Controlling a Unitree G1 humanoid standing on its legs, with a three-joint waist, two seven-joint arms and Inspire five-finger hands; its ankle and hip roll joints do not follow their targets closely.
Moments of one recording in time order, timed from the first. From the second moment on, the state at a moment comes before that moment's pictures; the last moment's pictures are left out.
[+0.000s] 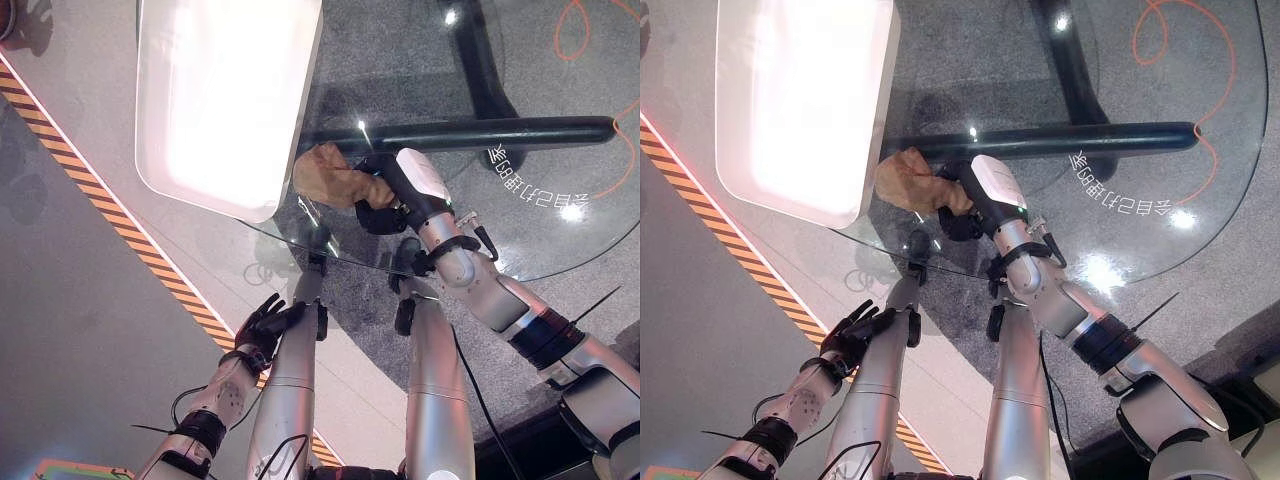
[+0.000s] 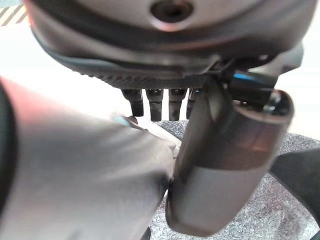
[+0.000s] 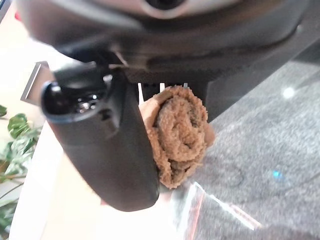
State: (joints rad) left arm -0.27 0.31 -0.34 0.73 -1.01 -0.01 0.05; right arm -0.77 -0.68 0.69 0.15 -0.08 0.13 -0.33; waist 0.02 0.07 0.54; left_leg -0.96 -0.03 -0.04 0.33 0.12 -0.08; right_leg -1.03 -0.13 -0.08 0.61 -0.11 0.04
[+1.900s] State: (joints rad) left arm -0.27 0.32 -0.34 0.72 -1.05 -0.01 0.05; right arm -0.70 -0.63 0.27 0.30 0.23 0.13 -1.00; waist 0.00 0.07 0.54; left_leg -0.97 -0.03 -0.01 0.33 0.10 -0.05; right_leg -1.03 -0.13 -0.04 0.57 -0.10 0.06
